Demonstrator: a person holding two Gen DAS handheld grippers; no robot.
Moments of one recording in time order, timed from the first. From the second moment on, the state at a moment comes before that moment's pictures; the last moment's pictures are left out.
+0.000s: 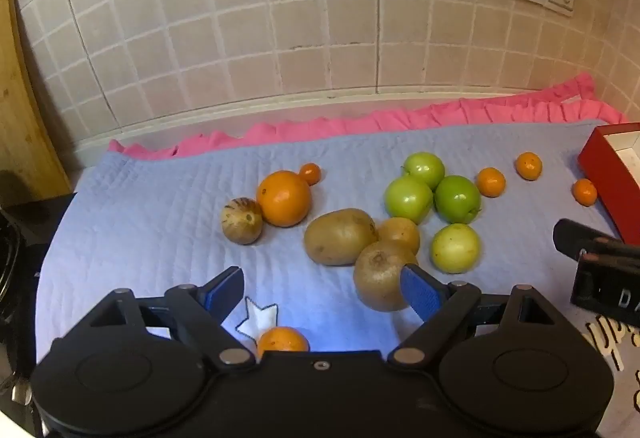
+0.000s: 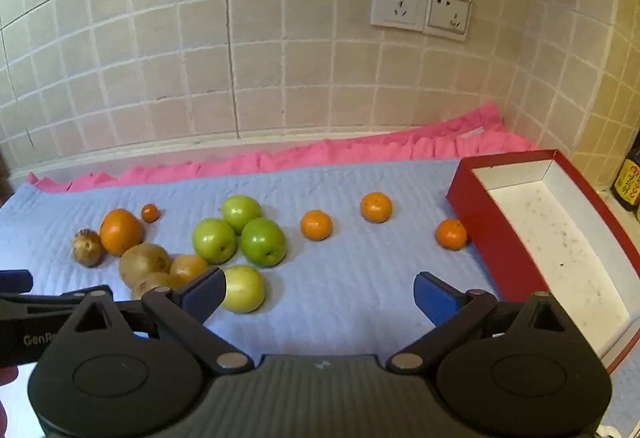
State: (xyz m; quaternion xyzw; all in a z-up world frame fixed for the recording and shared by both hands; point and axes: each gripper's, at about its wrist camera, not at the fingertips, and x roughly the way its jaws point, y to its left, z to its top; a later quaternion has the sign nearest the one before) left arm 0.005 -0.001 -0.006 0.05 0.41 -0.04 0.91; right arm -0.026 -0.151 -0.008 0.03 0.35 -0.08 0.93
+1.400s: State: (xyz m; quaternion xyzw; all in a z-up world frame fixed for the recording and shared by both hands) left arm 0.009 0.007 -0.024 0.02 0.42 -0.06 0.91; right arm -0.001 -0.204 -0.043 0.07 0.37 -0.13 0.92
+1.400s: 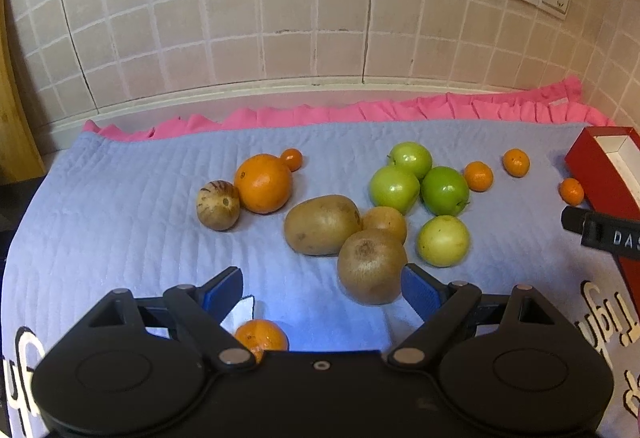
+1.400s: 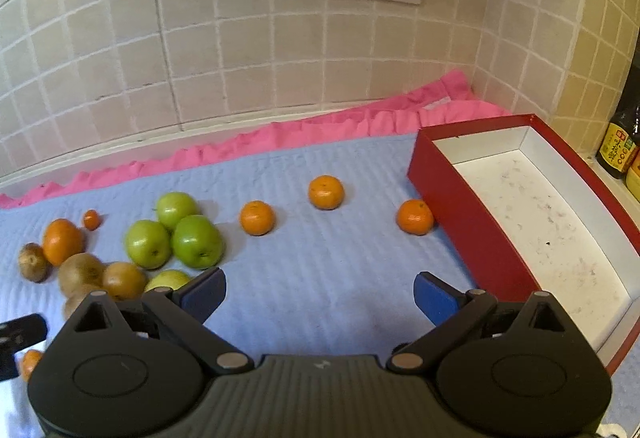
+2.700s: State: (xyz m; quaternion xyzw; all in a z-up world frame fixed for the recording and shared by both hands) left arm 0.029 -0.033 -0.061 0.01 0.45 -0.11 0.88; right arm 0.047 -0.300 -0.095 0.17 0.33 -0.23 0.90
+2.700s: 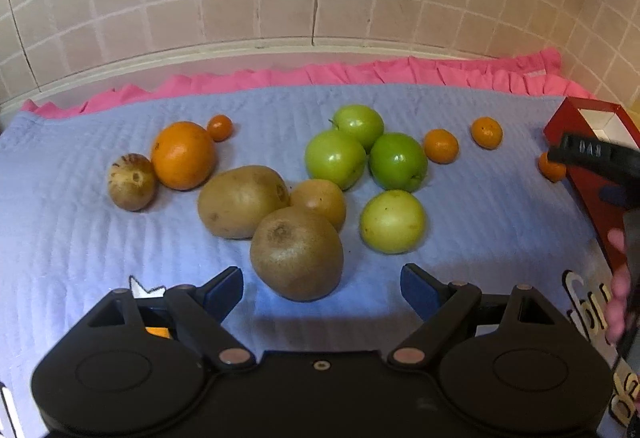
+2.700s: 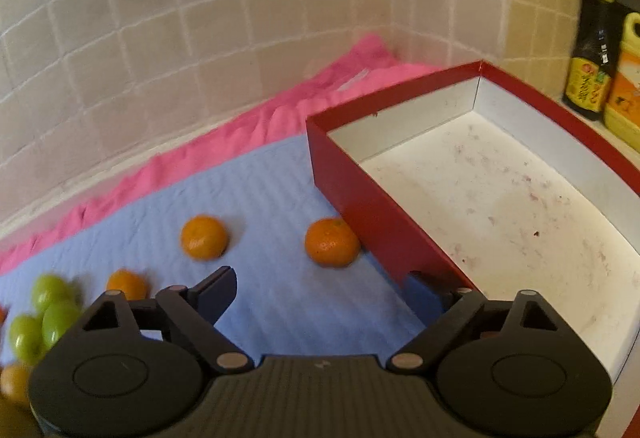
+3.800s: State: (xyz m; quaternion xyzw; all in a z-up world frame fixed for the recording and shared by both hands) left arm 0.033 -0.016 -0.088 -0.01 0.48 -0.15 0.87; right arm 0.105 -0.300 -0.148 0.25 0.28 -0.43 0.82
